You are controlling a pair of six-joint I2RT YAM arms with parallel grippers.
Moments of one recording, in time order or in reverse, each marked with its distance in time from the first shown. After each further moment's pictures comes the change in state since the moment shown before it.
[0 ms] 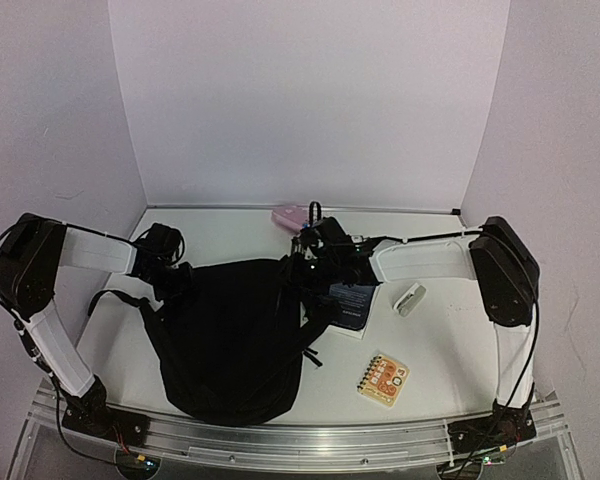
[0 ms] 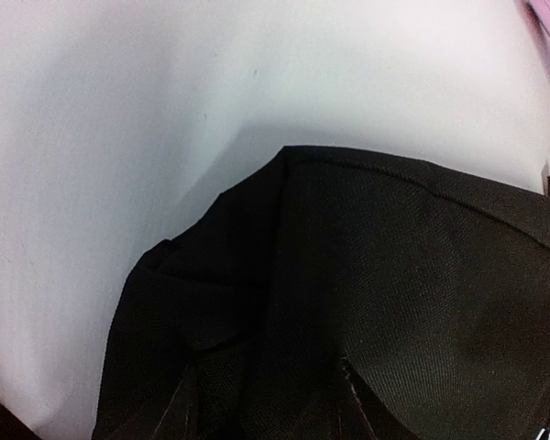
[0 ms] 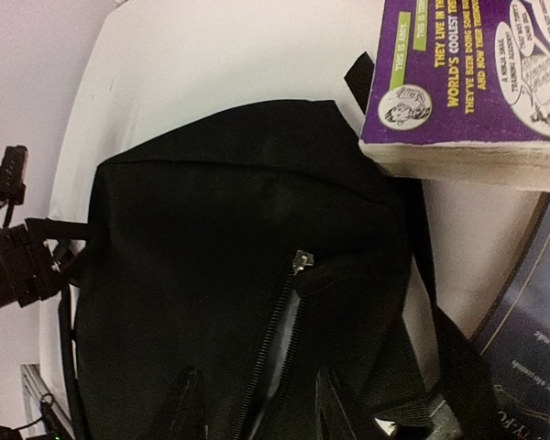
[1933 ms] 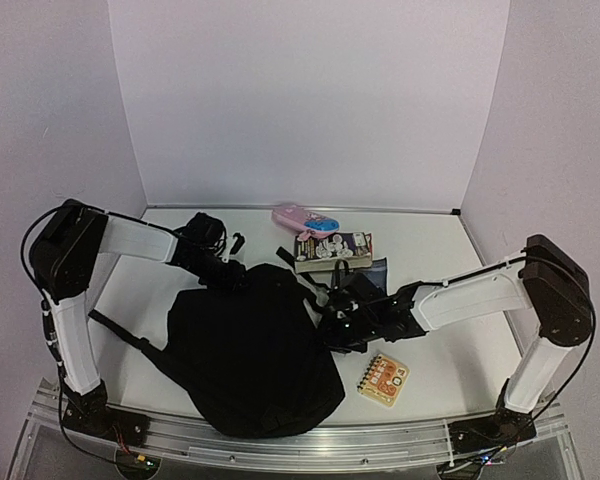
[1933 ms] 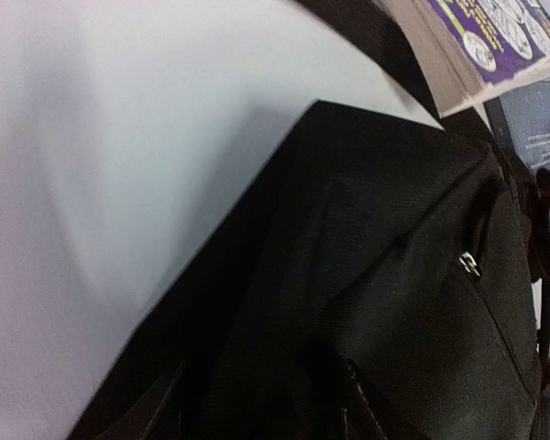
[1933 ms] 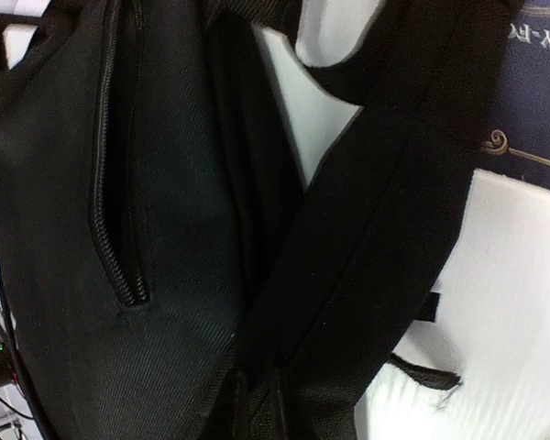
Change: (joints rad) left arm -0.172 0.227 0.271 0.024 0.237 0.384; right arm 0.132 -0.305 -0.528 0.027 0.035 0.123
